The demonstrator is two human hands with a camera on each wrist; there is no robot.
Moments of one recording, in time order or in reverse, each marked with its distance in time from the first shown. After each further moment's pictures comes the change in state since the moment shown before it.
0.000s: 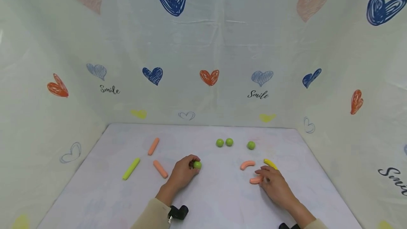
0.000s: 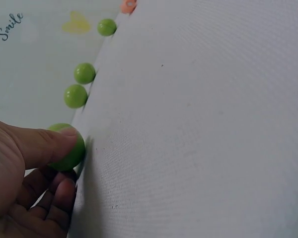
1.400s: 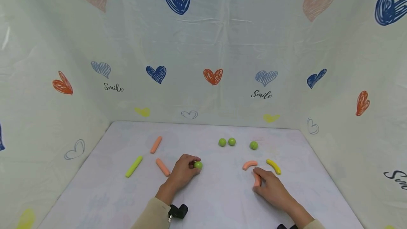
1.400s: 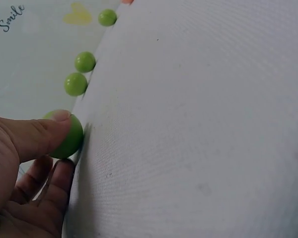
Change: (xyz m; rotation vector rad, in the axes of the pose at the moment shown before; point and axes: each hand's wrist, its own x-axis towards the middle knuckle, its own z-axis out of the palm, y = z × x) left_hand -0.004 -0.009 -0.007 -0.097 -0.025 -0.012; right_hand 0.004 -0.015 0.008 0.070 -0.109 0.022
